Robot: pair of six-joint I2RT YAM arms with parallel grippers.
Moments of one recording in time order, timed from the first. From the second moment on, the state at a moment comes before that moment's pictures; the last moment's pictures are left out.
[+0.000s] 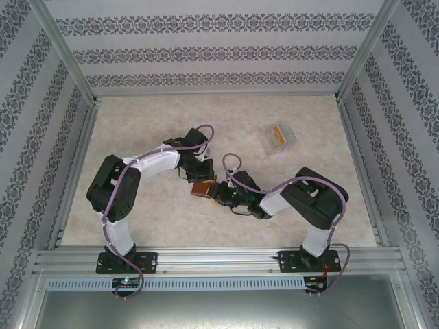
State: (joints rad) left arm -0.52 1.85 1.23 -0.61 0.45 -0.66; right arm 0.80 1.81 0.53 0.75 -0.33 1.28
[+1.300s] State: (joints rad) left arm -0.44 1.90 1.19 -0.51 0.55 -0.53; right arm 0.74 1.80 0.51 0.71 -0.39 1.30
